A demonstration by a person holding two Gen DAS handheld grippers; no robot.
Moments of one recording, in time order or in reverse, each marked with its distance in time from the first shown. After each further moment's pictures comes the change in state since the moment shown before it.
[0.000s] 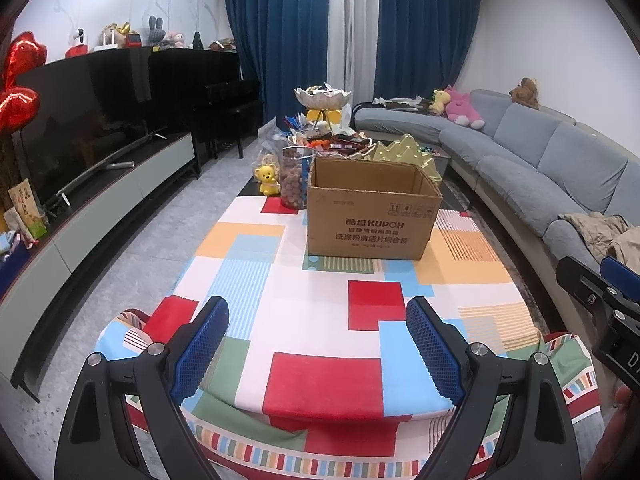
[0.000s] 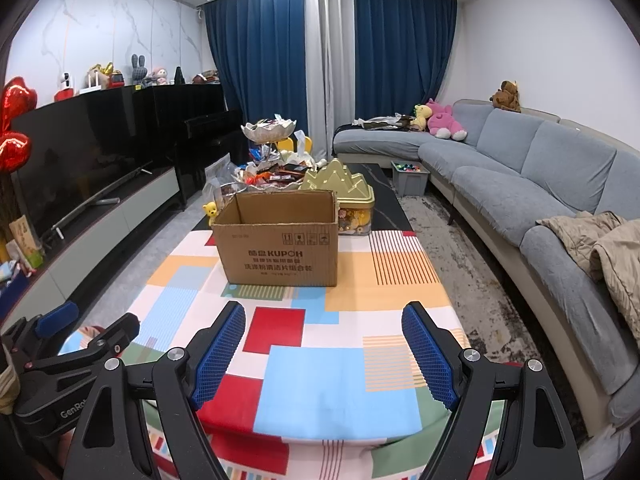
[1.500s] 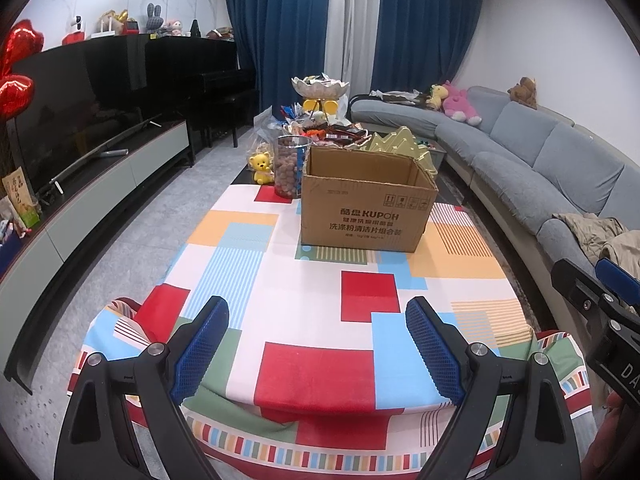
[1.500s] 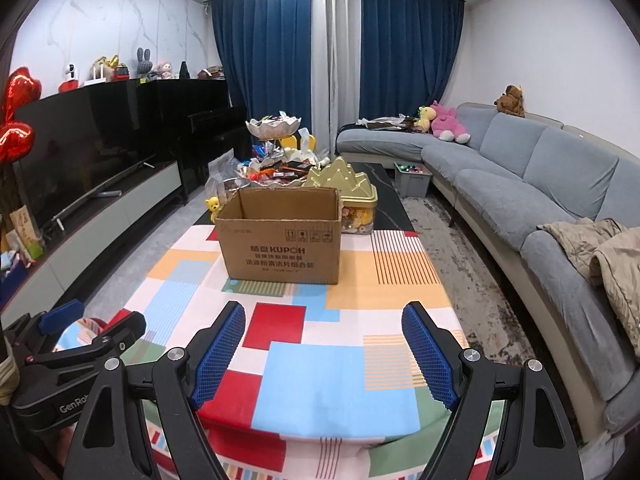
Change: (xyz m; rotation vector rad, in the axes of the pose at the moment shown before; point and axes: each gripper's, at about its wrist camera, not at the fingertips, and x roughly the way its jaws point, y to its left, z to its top) left arm 0.003 0.000 -0.004 -0.019 0.034 -0.024; right arm 0.000 0.004 -0.002 -0.014 -0.002 -0.001
